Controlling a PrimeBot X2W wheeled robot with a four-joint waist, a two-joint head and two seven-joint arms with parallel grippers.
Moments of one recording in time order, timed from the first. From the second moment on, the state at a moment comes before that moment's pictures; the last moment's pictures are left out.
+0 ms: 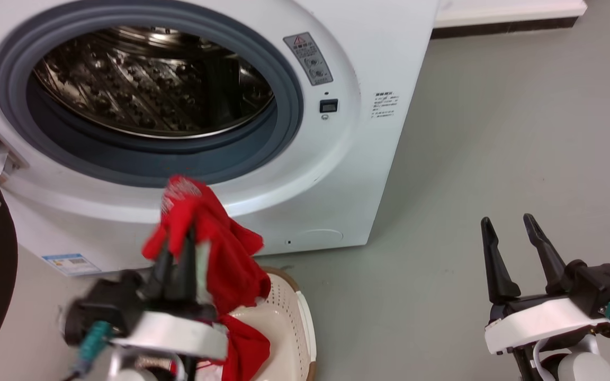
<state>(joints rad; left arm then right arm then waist) -0.04 0.11 -0.12 -0.16 -0.24 -0.02 -0.13 -0.06 -0.05 0.02 0.05 0.16 0.13 -0.16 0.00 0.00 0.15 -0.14</state>
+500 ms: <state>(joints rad) -0.08 0.08 -0.25 0.35 -0.29 -0.09 -0.18 -0.12 -0.05 0.05 0.03 0.16 0.13 -0.16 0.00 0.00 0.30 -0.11</state>
